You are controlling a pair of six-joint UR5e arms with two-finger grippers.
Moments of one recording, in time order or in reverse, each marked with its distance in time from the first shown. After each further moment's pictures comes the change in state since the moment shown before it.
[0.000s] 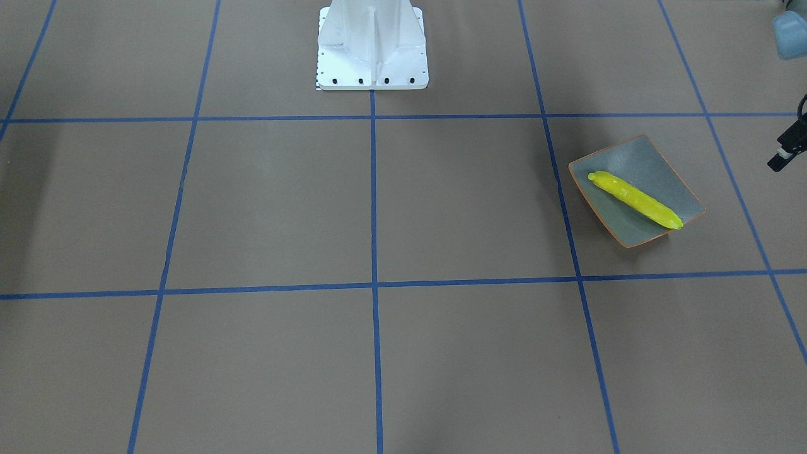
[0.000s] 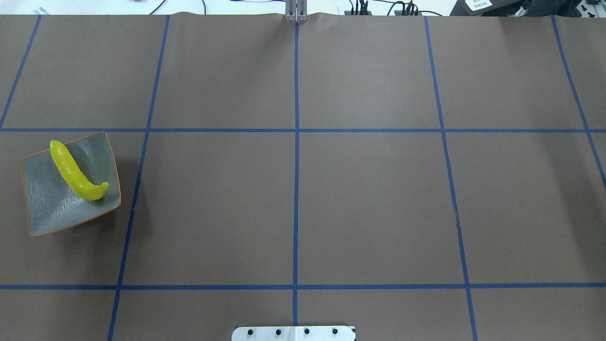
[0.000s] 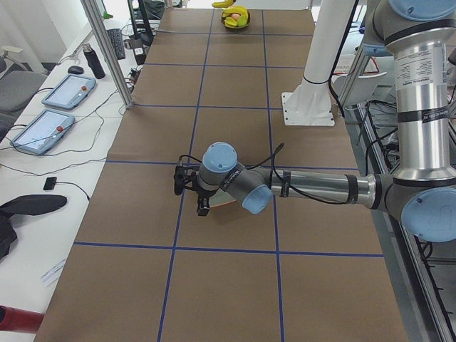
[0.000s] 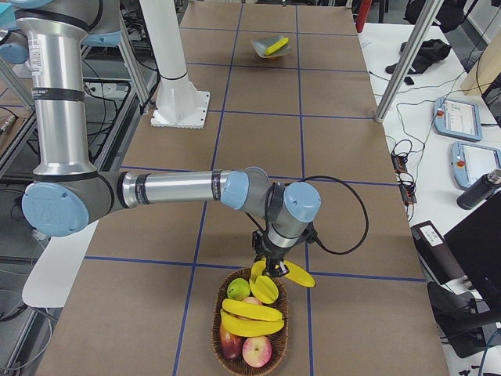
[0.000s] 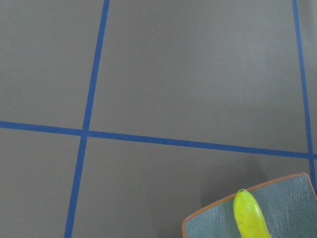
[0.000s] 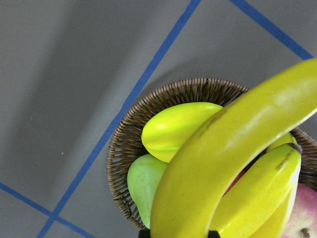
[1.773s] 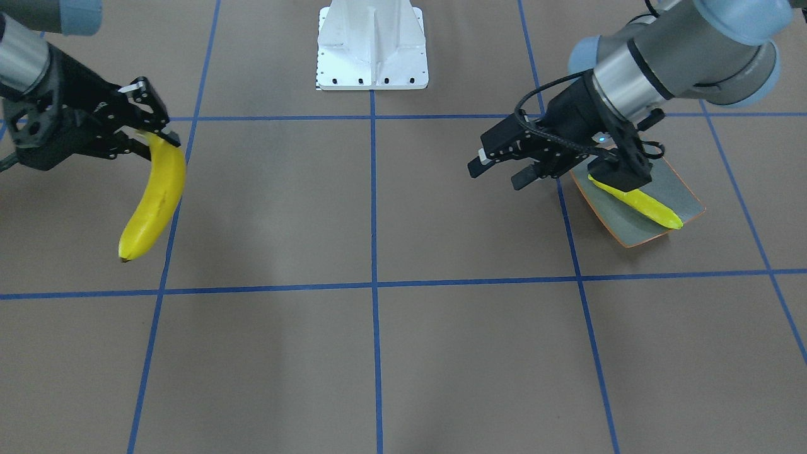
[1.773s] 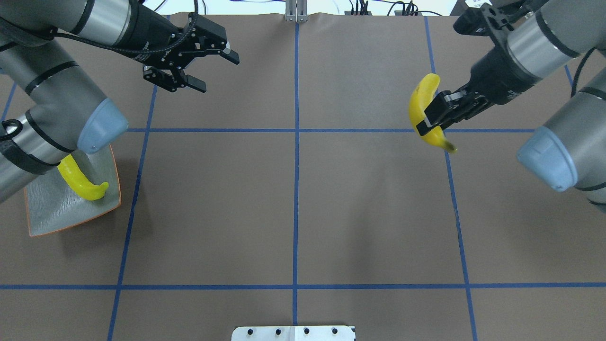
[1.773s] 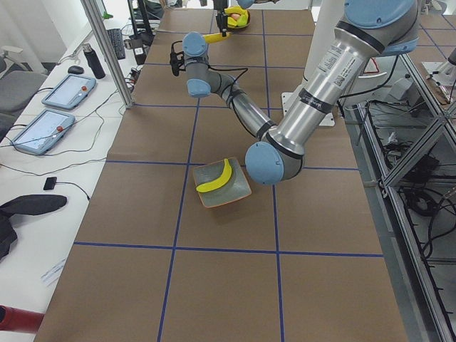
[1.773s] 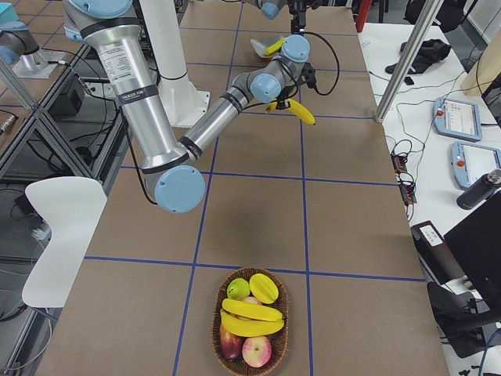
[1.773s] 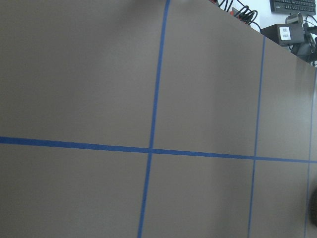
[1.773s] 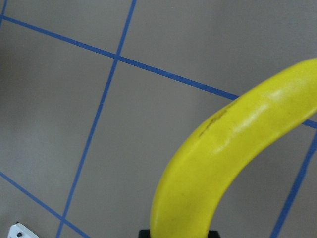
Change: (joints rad) left arm 0.452 -0.771 0.095 -0.126 -0.024 -0.967; right arm -0.627 0.350 0.314 0.504 0.310 1.479
